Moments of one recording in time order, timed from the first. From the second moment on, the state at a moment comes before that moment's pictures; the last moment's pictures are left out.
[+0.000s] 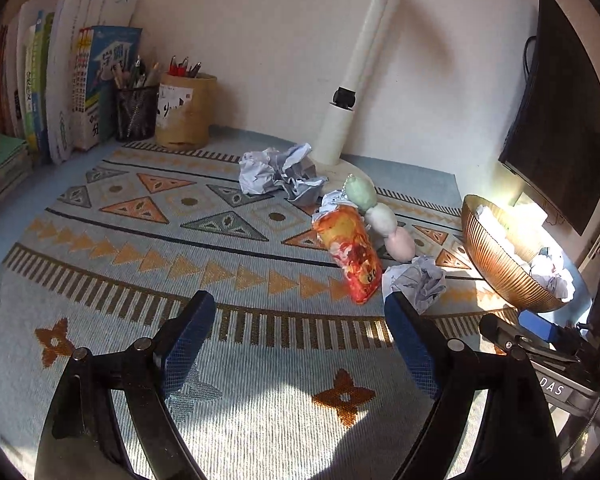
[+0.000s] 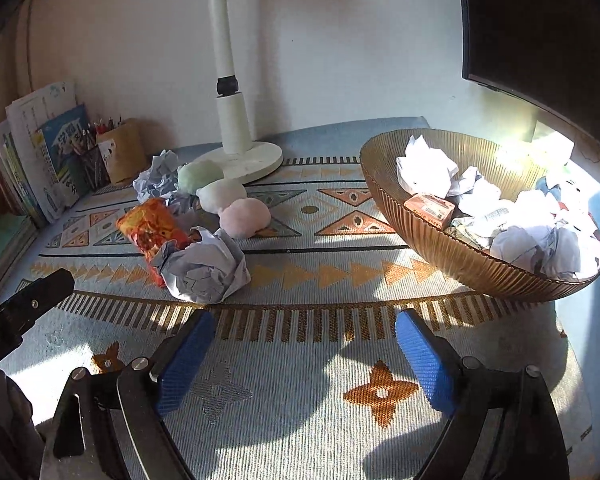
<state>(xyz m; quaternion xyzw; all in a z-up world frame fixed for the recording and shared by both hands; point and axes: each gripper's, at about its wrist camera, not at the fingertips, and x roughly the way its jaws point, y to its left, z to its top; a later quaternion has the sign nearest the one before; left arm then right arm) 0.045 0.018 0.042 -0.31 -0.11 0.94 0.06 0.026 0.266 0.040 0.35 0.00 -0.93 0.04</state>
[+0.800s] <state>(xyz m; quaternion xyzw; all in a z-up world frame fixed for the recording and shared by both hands) 0.015 0.022 0.039 -0.38 -0.13 0.91 0.10 0.009 0.246 0.057 0.36 0.00 -0.93 0.12</state>
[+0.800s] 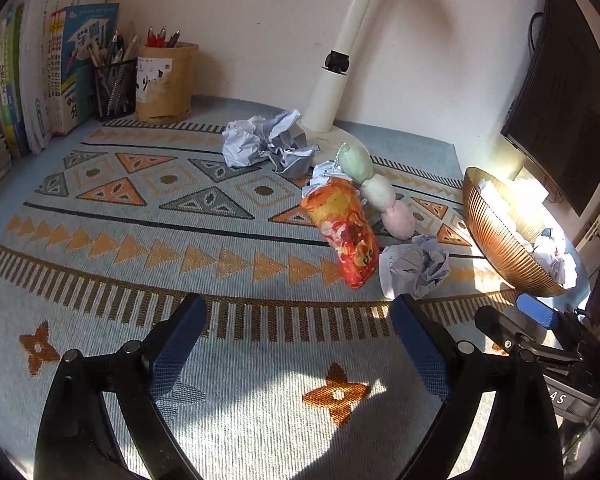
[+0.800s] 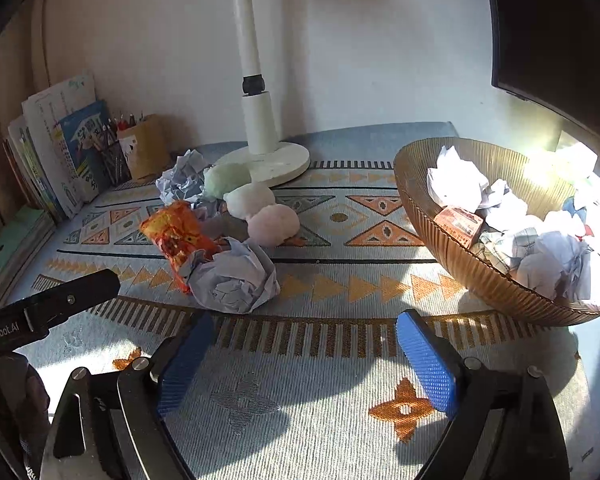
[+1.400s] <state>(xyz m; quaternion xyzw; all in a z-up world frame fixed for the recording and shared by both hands) -0.076 0.047 0.006 -0.45 -0.23 0.84 0.19 -0.028 0.202 0.033 0.37 0.03 -0.91 0.17</state>
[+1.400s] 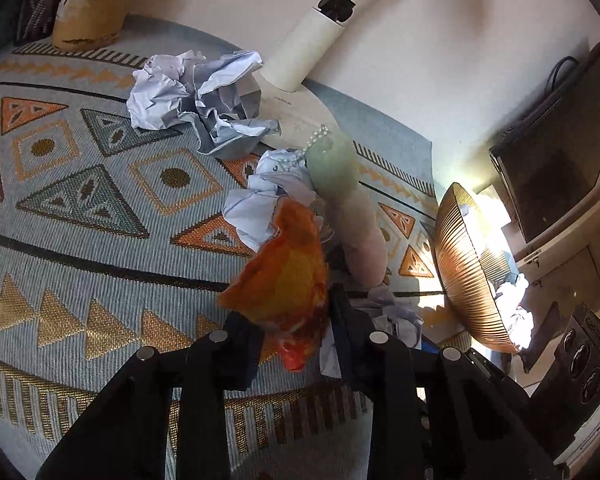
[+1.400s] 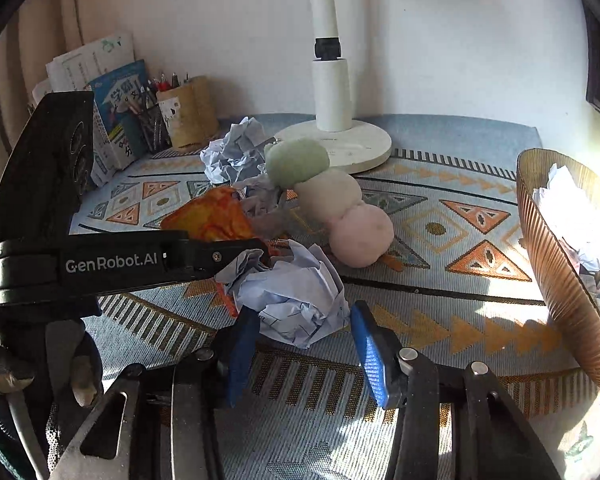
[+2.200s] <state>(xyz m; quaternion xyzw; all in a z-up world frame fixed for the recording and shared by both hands) -0.033 0.036 0.028 -0.46 -0.03 0.88 0.13 0.023 0.264 0.033 0.38 0.04 -0.92 0.13</state>
